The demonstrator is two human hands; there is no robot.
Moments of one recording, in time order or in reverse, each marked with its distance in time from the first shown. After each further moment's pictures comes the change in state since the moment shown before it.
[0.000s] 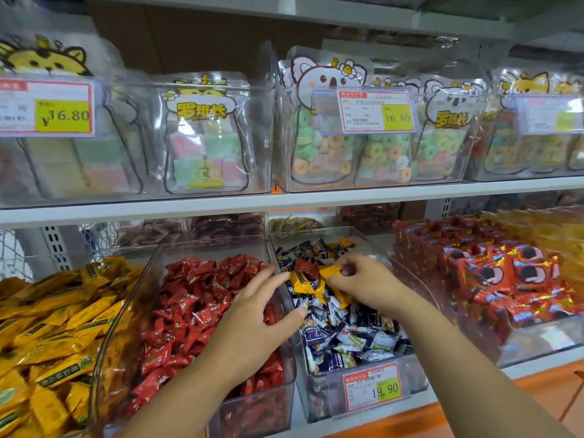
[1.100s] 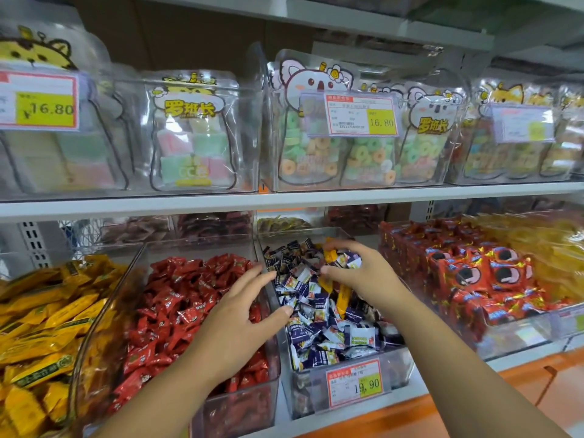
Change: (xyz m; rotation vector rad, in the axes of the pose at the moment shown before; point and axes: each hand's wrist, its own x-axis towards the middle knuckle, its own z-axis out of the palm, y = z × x) left_hand 0.001 -0.003 0.001 0.001 -0.001 0.010; right_hand -0.020 0.000 -0.018 0.251 0.150 -0.165
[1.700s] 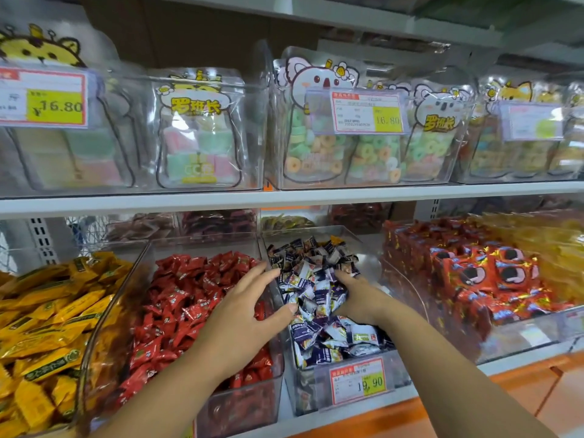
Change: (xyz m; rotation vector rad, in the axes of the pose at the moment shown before) left_hand -0.001 0.001 0.000 0.036 0.003 -0.008; right_hand 0.011 0.035 0.018 -0.584 -0.355 0.330
